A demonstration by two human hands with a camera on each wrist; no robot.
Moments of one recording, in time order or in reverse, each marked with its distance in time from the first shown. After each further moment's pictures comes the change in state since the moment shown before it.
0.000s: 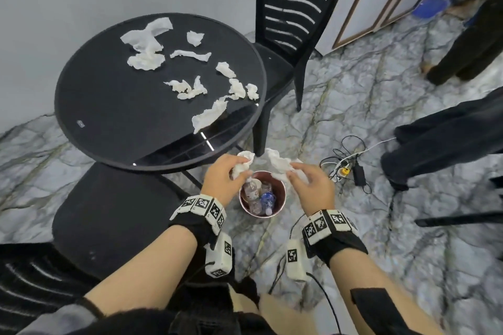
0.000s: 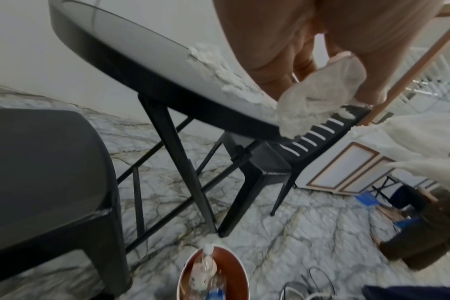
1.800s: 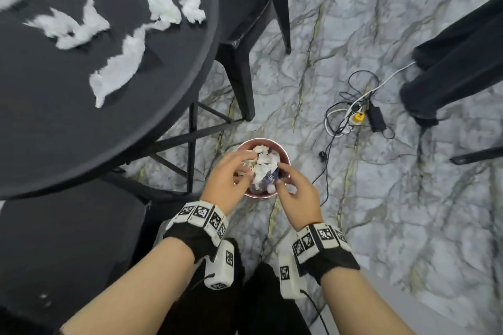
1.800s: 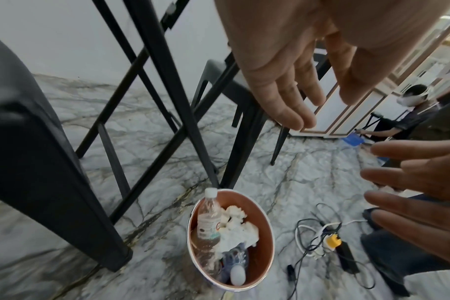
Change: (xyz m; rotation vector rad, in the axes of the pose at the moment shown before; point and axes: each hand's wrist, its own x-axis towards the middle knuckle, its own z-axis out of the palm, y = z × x) left_hand 0.035 -0.138 0.134 -0.062 -0.323 -0.018; right_hand 0.003 0.193 0.113 0.175 -0.034 0.210
